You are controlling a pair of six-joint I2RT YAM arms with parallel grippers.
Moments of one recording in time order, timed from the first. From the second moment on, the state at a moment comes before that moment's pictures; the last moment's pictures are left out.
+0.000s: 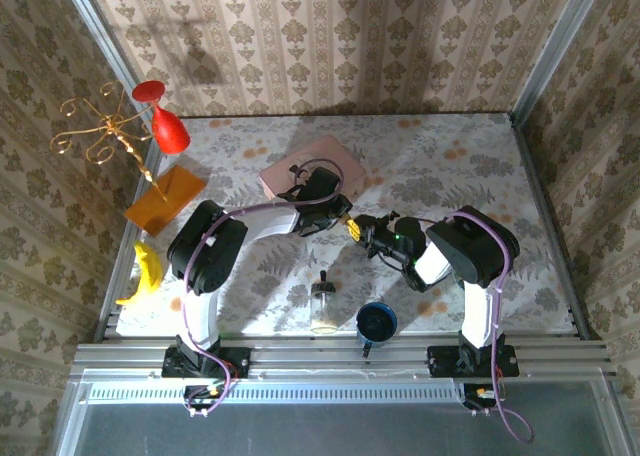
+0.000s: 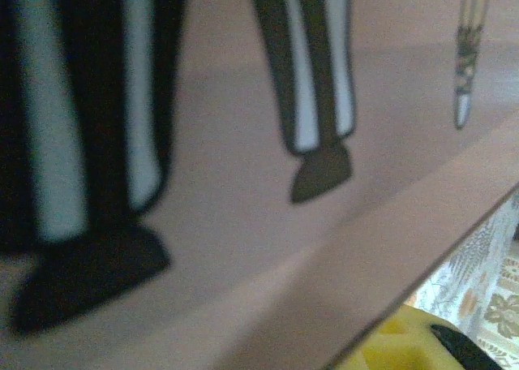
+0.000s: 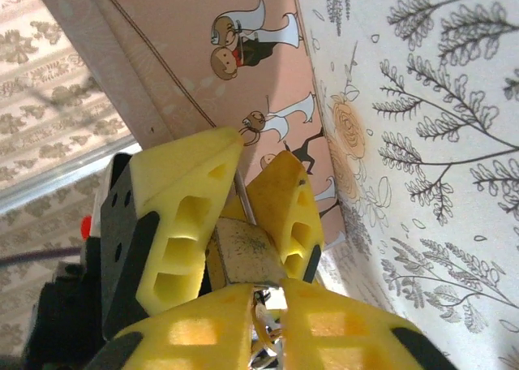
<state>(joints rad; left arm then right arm) -0.76 1.95 1.22 -0.08 0.10 -1.30 0.49 1.96 0.46 1.28 -0.30 1.84</state>
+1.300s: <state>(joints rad) -0.76 1.94 1.29 -0.25 0.26 -1.25 0.80 1.09 0.75 -0.30 0.38 0.23</state>
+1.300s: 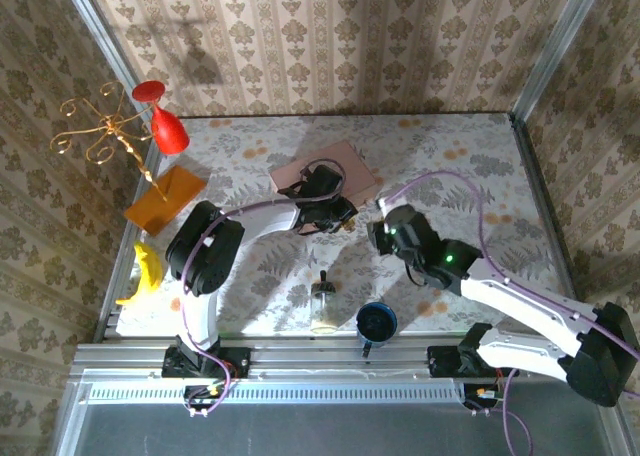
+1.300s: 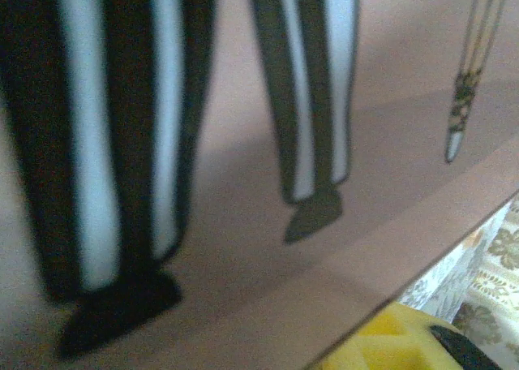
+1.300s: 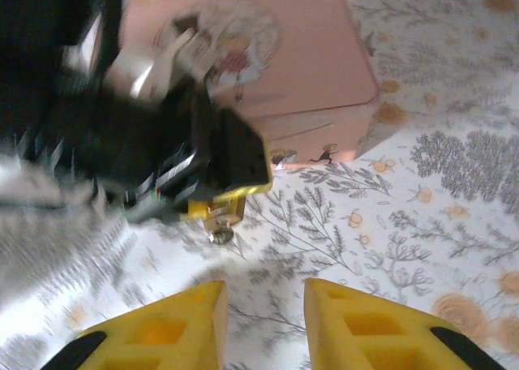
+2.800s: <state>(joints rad) -0.74 1.94 1.40 -0.47 0.32 -1.11 0.95 1.55 0.71 0.16 0.59 -0.36</state>
